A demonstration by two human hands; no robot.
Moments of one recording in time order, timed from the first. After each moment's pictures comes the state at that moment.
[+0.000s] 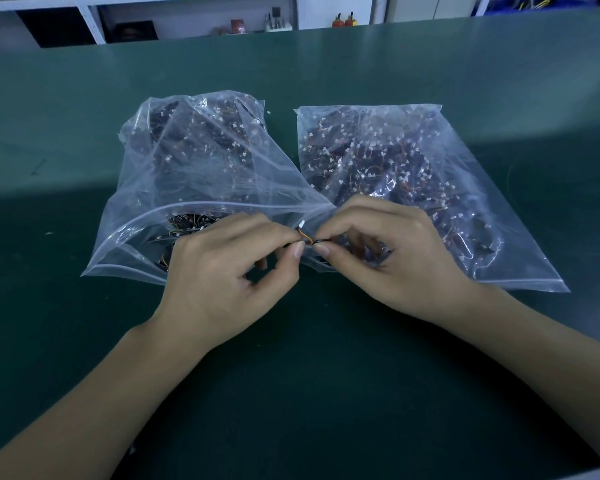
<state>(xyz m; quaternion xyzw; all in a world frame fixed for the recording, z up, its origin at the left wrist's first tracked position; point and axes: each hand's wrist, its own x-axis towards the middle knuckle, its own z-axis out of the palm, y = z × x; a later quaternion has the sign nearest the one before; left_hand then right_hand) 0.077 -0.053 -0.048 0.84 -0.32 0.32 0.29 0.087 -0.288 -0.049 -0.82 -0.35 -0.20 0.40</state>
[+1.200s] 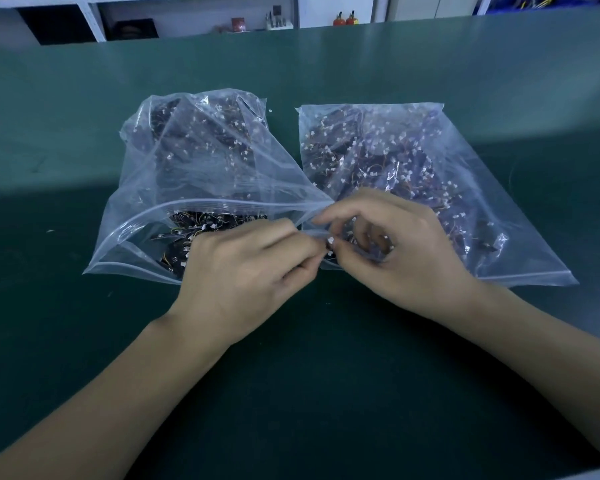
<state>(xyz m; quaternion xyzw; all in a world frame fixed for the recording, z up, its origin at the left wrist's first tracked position) 0.080 -0.066 -0.047 0.83 -0.34 0.42 0.16 0.090 -0.291 -0.053 -0.83 -0.33 -0.23 0.38</state>
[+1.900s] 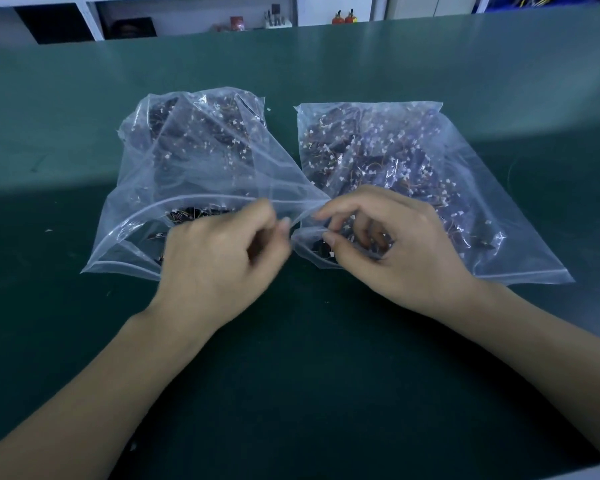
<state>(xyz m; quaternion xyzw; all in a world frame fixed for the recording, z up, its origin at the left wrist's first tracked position) 0.084 -0.055 -0.043 0.89 -0.22 0.34 0.18 0.091 -0.290 -0.054 -0.83 -0.31 -0.23 0.39</state>
